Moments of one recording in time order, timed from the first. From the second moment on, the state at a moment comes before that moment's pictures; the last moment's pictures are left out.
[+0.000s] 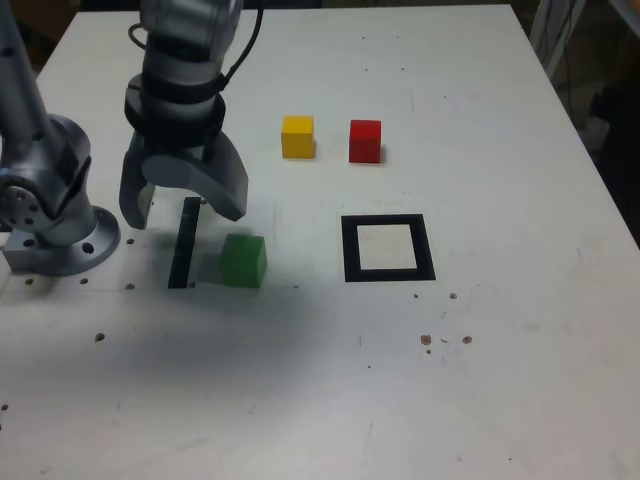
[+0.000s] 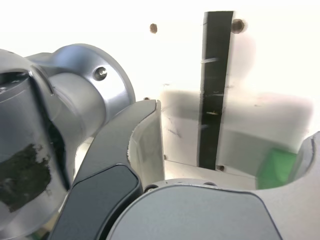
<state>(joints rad) -0.09 1.59 -0.86 1.15 0.05 -0.13</state>
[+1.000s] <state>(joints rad) 0.22 1.97 -1.68 1.38 0.26 0.28</state>
